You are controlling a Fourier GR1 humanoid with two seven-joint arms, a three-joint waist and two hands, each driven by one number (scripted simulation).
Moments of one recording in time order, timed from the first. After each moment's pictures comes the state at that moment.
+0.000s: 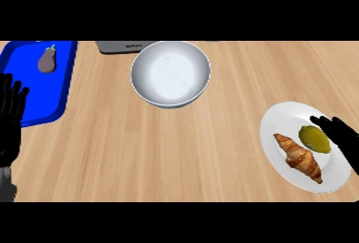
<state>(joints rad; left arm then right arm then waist) -0.07 0.49 0.04 -1.59 0.35 0.27 -0.08 0.04 -0.62 0.07 -1.77 -0.23 0.43 -0.74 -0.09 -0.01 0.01</state>
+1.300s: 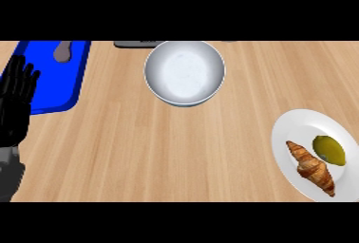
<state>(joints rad) -0.21 0.48 0.04 -1.49 0.33 0.19 -0.07 0.48 -1.12 -0.38 -1.56 0.35 0.17 -1.05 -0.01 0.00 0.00</state>
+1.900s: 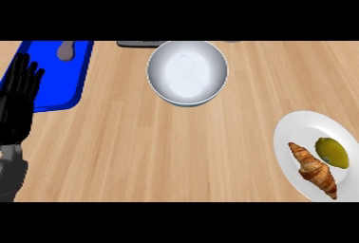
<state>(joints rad) -0.23 0.45 0.06 -1.50 0.30 0.16 -0.04 0.28 -1.04 -0.19 -1.40 0.52 0.12 -1.04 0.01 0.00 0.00</state>
